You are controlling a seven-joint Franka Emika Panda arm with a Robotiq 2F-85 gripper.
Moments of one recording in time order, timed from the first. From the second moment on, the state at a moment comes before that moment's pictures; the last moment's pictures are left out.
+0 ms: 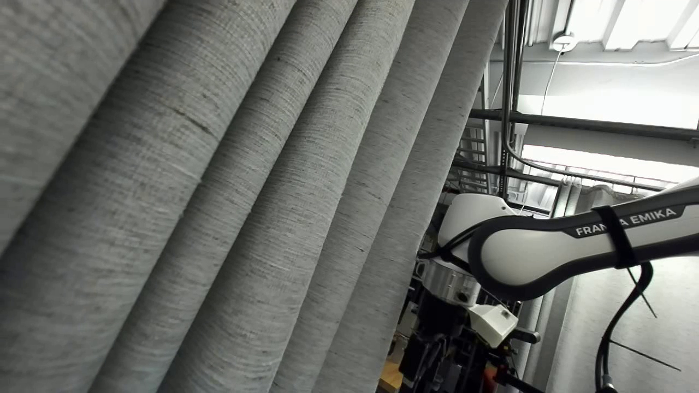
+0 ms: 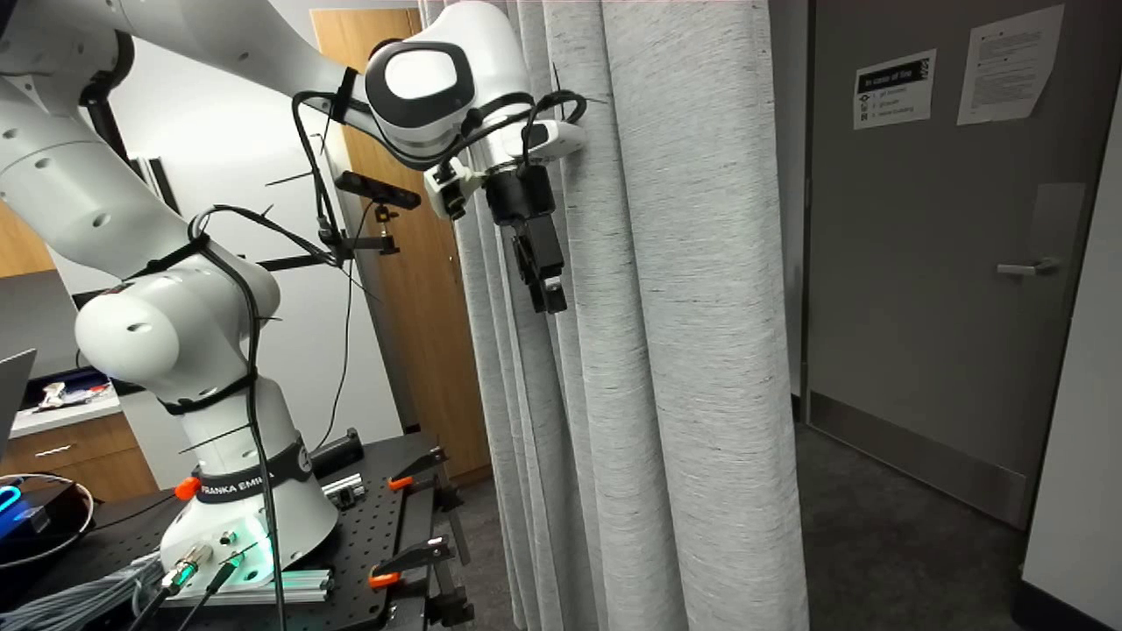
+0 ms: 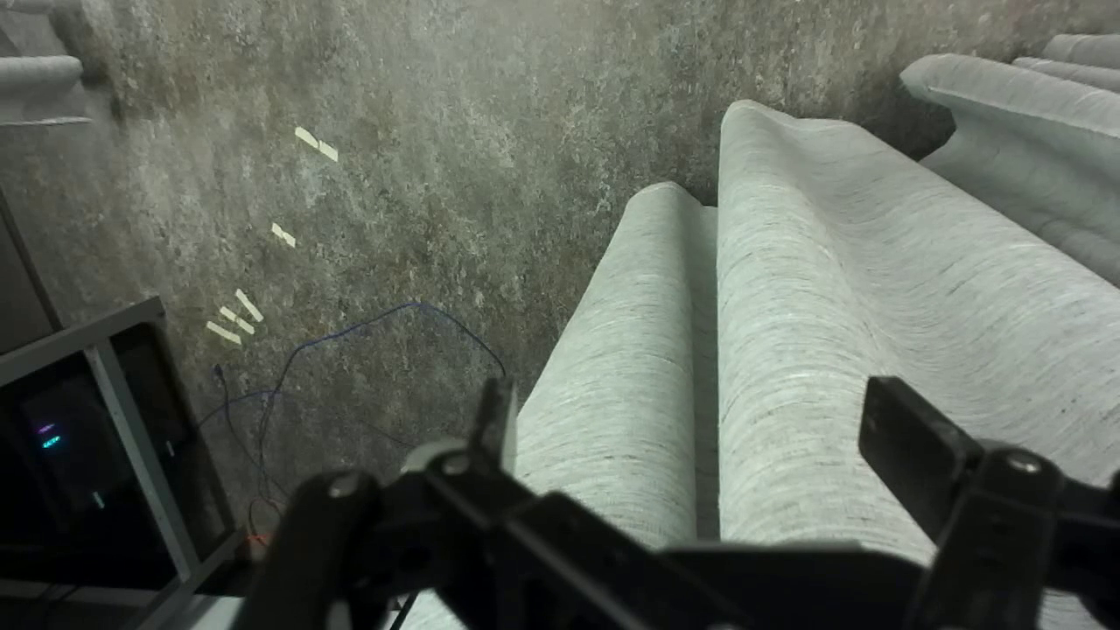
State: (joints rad) arm -0.12 -0.46 -0.01 -2.55 -0.29 2.18 -0.02
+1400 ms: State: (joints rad) arm -0.25 -0.46 0.05 -2.56 -0.50 2.53 0.34
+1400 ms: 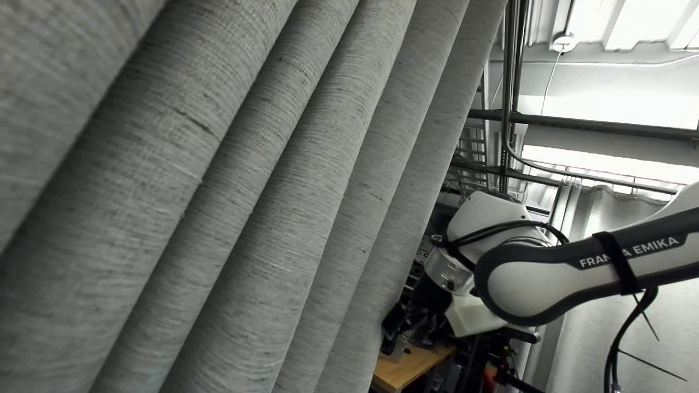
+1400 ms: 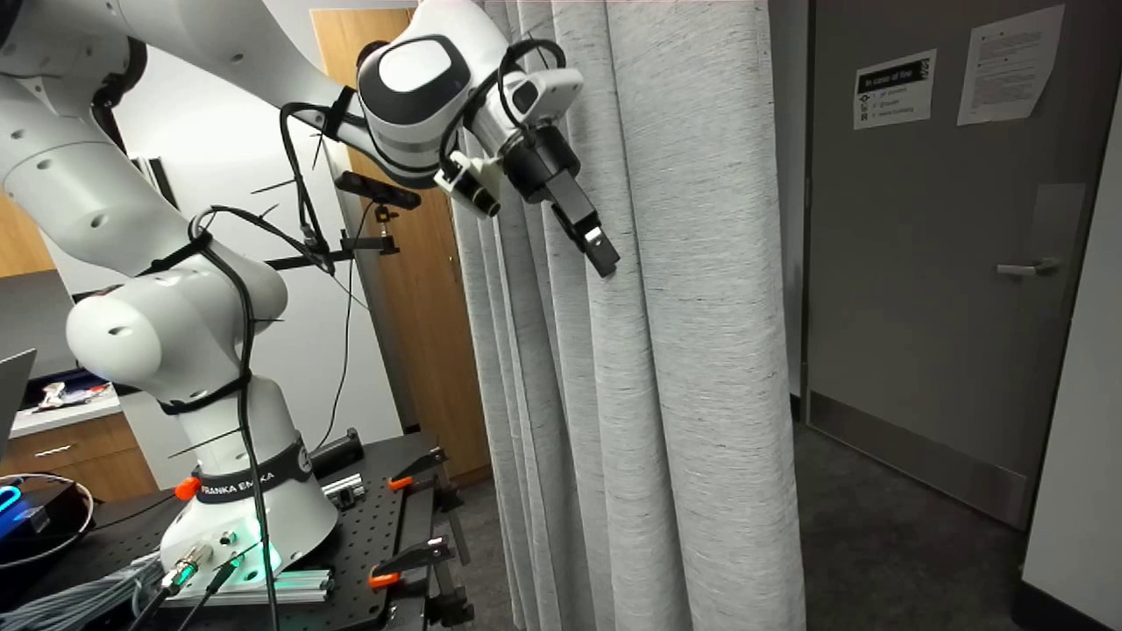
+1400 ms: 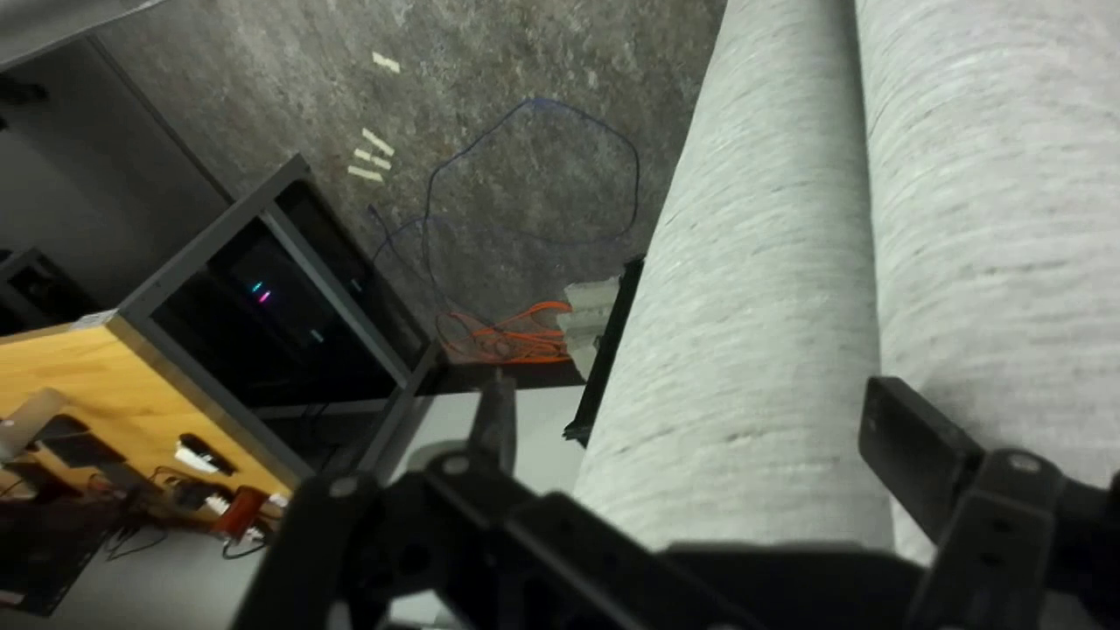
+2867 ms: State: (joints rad) arm -0.27 -0.37 0.06 -2.37 -0.40 2.76 0.30
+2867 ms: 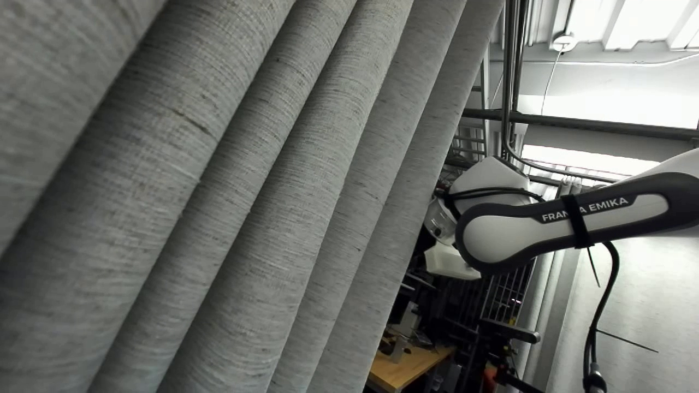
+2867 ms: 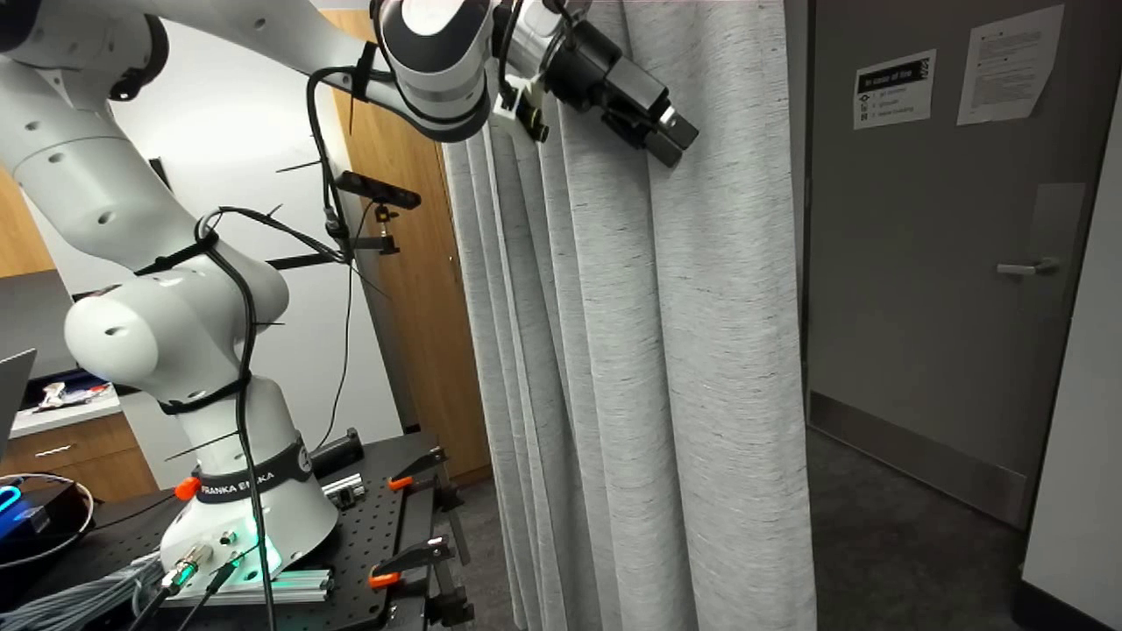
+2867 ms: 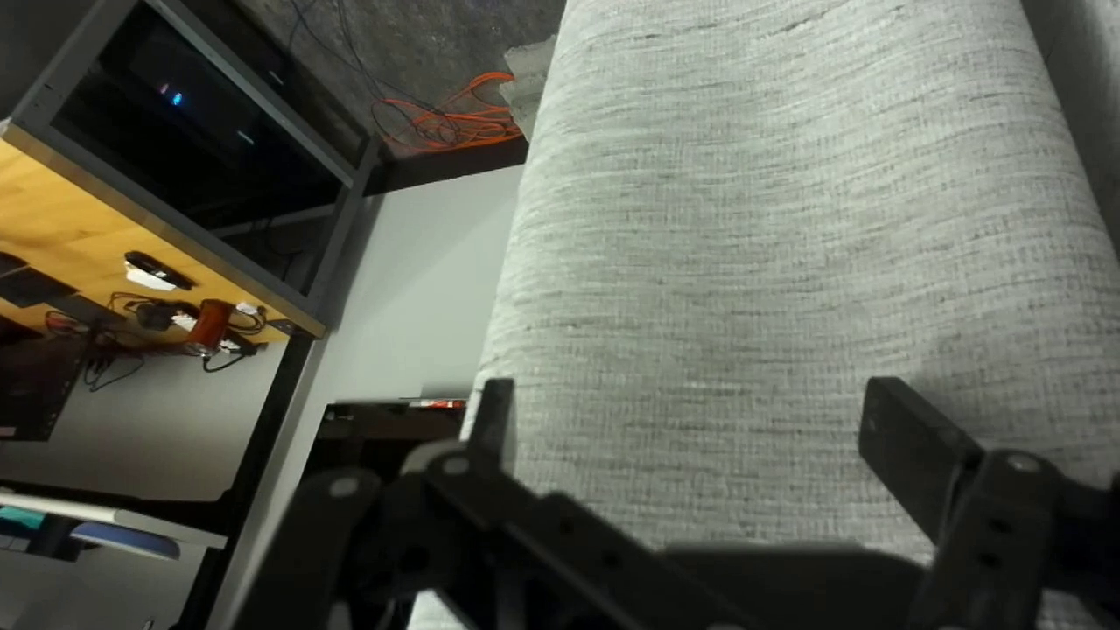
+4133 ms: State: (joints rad) arm -0.10 -0.36 -0.02 -2.43 -0.21 2.72 0.00
